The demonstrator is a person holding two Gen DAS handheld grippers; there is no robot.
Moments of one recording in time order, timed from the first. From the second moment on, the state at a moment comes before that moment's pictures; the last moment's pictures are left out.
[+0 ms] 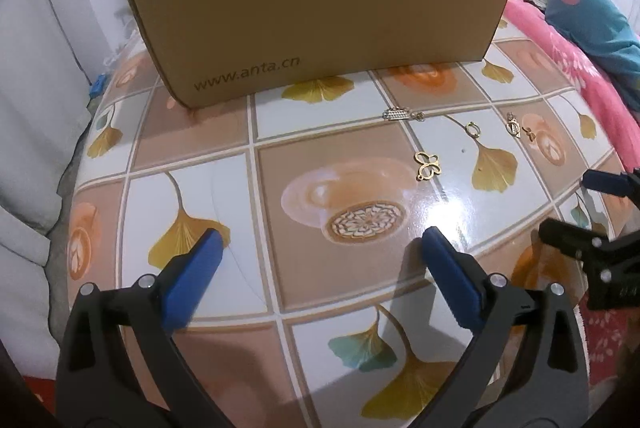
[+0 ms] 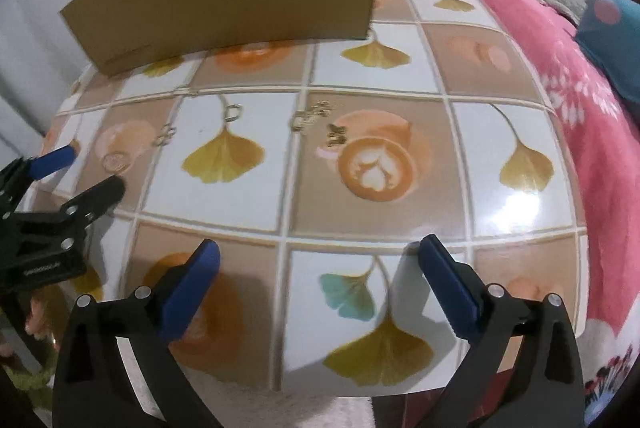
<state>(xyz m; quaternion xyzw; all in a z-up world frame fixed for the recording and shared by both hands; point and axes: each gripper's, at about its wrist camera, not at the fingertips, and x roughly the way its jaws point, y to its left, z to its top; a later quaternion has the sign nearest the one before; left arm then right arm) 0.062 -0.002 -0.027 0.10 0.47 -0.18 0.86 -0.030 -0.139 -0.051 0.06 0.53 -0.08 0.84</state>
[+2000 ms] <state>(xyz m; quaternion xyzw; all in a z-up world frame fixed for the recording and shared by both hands) 0.098 -0.052 -0.014 0.13 0.39 -0.29 0.86 0.007 -0.182 -0.038 0.13 0.45 0.05 0.88</state>
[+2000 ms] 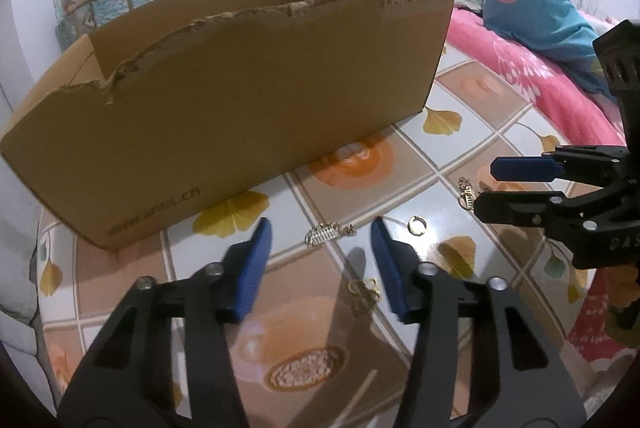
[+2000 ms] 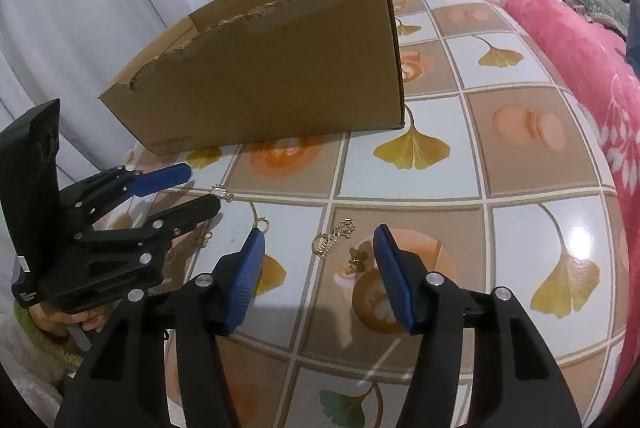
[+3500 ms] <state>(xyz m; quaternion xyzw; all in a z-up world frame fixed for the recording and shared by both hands) 0.100 -0.025 -0.019 0.12 0.41 -0.27 0.86 0.030 -0.168 -0.043 0.05 0.47 0.07 0.88</state>
